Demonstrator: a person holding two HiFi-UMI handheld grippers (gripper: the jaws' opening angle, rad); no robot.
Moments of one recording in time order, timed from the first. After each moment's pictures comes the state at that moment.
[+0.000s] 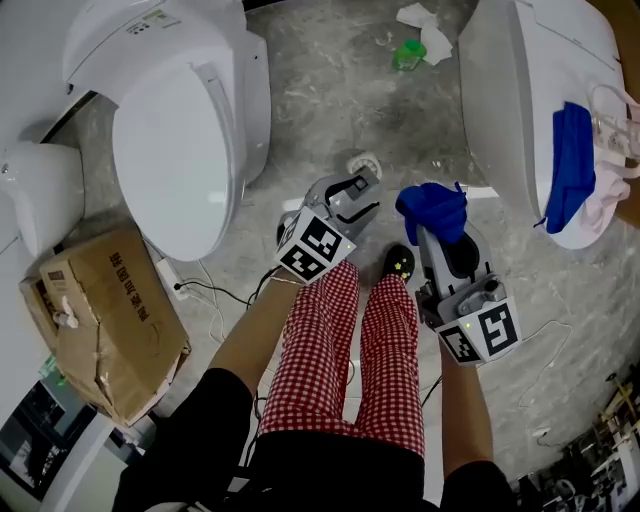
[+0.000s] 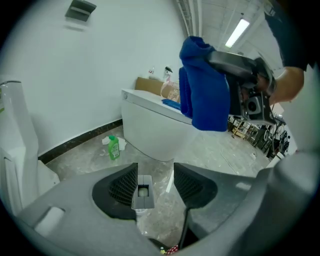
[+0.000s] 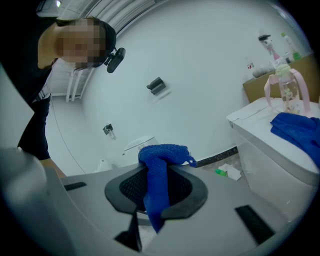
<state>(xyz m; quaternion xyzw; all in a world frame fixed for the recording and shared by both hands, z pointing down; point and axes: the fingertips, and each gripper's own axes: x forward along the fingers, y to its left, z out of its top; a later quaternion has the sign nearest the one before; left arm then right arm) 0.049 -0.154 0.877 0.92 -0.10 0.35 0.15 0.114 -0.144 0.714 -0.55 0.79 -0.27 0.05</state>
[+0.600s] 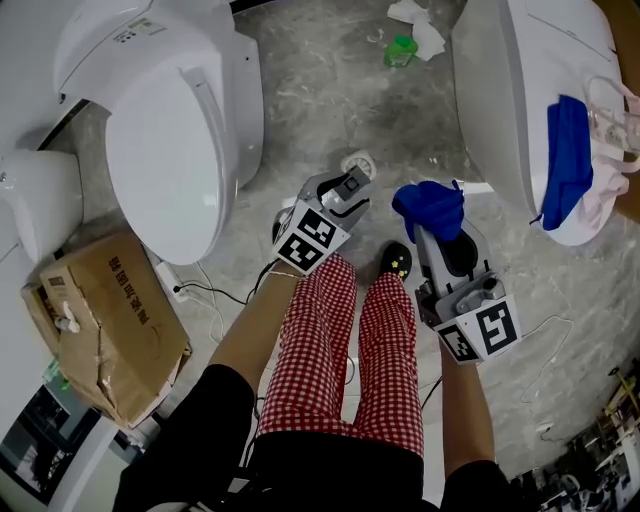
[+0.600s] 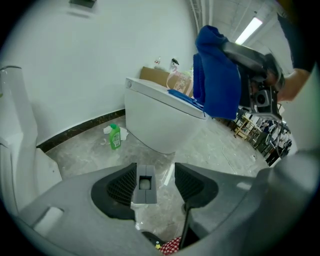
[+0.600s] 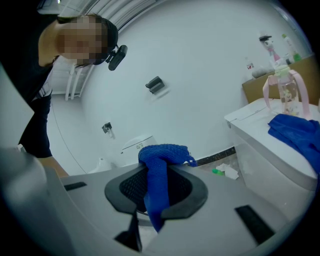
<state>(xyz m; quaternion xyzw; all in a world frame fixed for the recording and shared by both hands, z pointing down) 0.048 -0.156 0.911 0.90 -0.11 0.39 0.18 0.129 -0.142 0.721 -0.55 0.79 -0.27 0.04</state>
